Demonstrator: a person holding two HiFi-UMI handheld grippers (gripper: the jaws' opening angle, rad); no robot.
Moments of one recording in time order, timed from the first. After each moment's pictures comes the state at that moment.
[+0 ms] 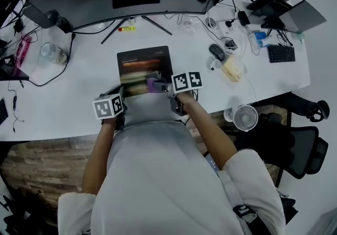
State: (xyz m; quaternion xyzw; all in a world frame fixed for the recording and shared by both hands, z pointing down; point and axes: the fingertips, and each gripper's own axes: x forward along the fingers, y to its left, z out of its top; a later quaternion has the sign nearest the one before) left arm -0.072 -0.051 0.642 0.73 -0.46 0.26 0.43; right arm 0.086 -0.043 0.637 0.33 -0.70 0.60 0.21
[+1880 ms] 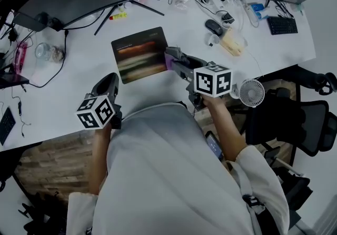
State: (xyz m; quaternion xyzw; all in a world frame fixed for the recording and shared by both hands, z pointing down) left arm -0.062 -0.043 0.512 0.81 -0.44 0.16 0.35; right arm 0.159 -0.032 0.510 0.47 -0.77 0.41 0.15
